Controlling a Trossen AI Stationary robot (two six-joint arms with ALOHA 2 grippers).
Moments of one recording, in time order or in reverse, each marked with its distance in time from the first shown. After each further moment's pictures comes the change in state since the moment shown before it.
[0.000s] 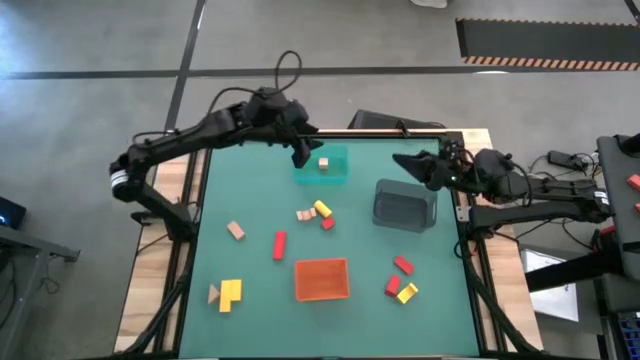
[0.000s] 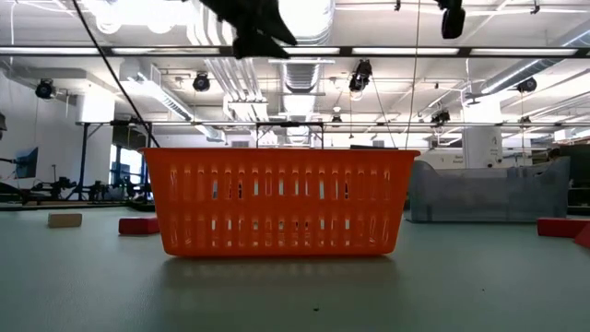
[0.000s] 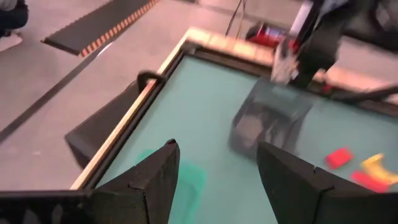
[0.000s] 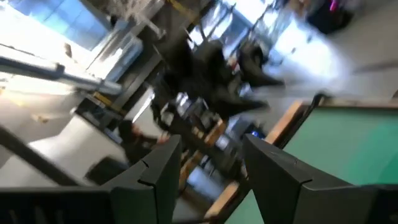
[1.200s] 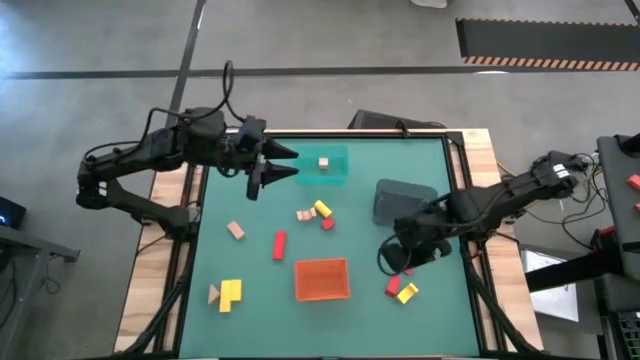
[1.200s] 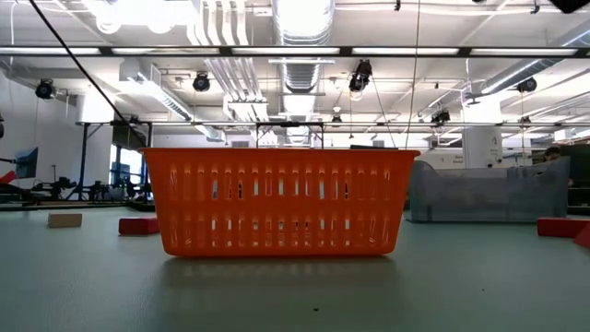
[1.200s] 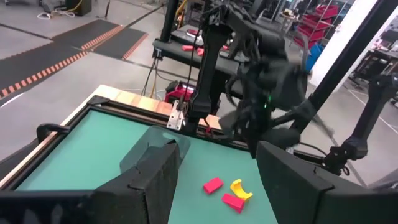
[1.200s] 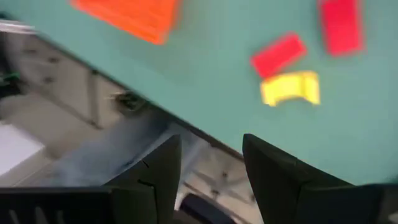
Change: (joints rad) left arm -0.292 -0.292 -0.002 -0.002 0.001 -0.211; right arm 0.449 0.583 0.576 -1.255 -0.449 0.700
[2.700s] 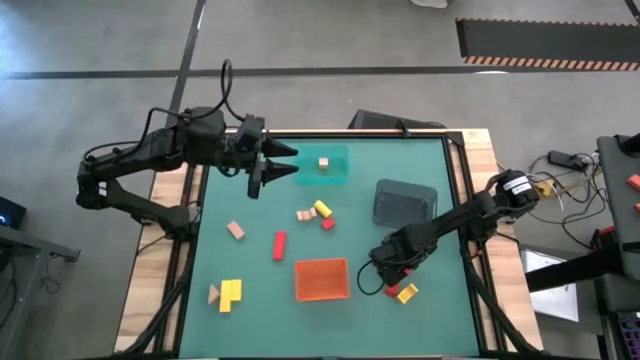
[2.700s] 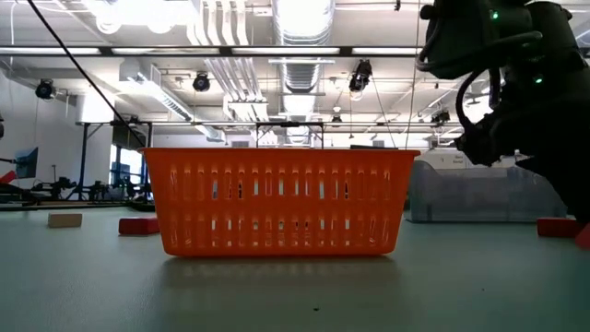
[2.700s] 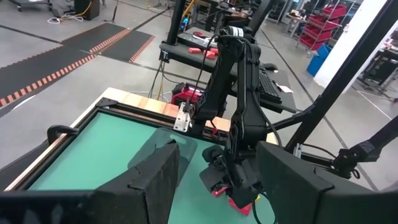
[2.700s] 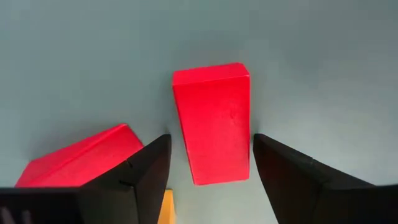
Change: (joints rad) left arm 0.002 0.002 0.000 0.001 -0.028 0.012; right arm 0.000 0.356 -0.359 0.209 0.085 -0.348
